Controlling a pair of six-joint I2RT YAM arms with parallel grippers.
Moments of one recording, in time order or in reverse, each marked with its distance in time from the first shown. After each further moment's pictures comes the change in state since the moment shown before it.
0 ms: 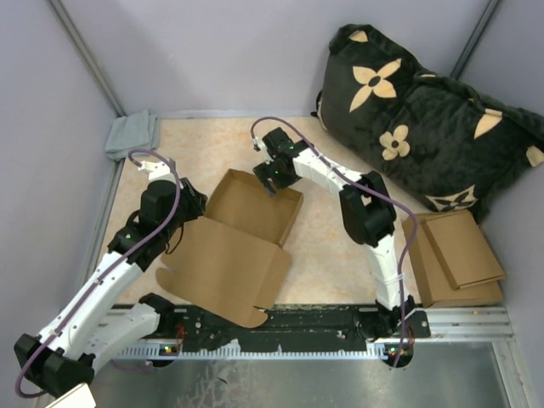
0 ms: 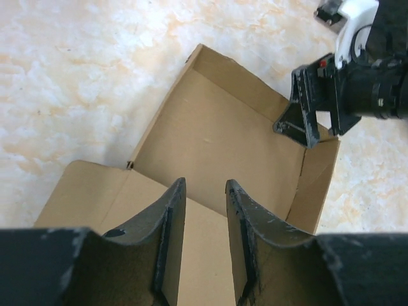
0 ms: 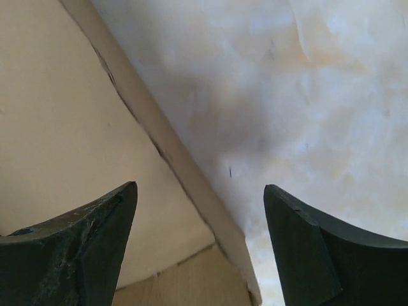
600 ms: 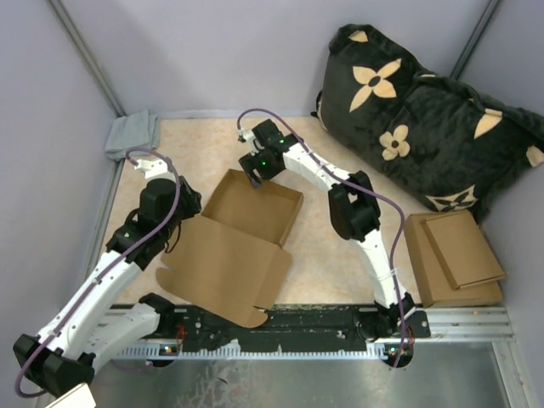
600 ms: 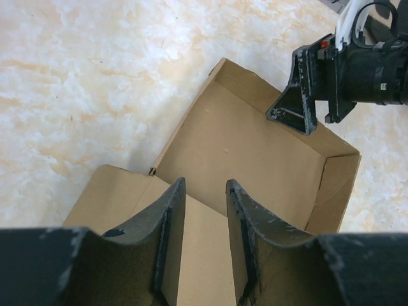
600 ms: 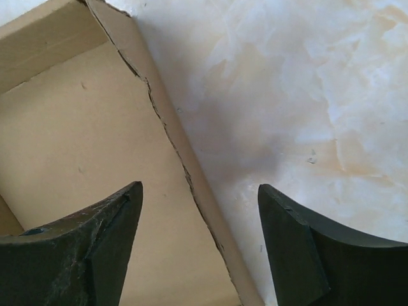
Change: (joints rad) left arm 0.000 -0.021 0.025 -0.054 -0.096 0.032; right arm 0.006 0.191 0.306 -0.006 -0.163 -0.049
